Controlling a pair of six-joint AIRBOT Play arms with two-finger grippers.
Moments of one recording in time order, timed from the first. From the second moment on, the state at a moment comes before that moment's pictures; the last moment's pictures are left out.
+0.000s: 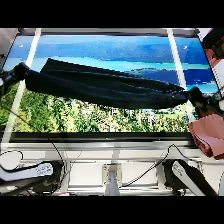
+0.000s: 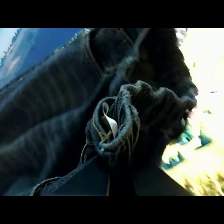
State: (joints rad) left arm 0.38 -1.44 1.17 0.78 -0.37 -1.24; right arm -0.41 -1.00 0.82 -1.18 0.76 1.74
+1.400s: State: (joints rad) left arm 0.14 -1.87 1.46 0.78 0.19 -1.40; right arm -0.21 -1.62 1.22 -1.19 0.24 2.12
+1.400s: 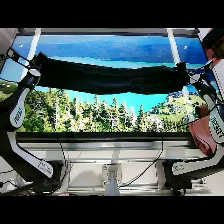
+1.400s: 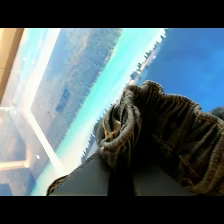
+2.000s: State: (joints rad) left arm 0.13 -2.04 1.69 0.78 0.08 -1.40; right arm -0.20 -1.62 1.22 -1.19 0.14 2.09
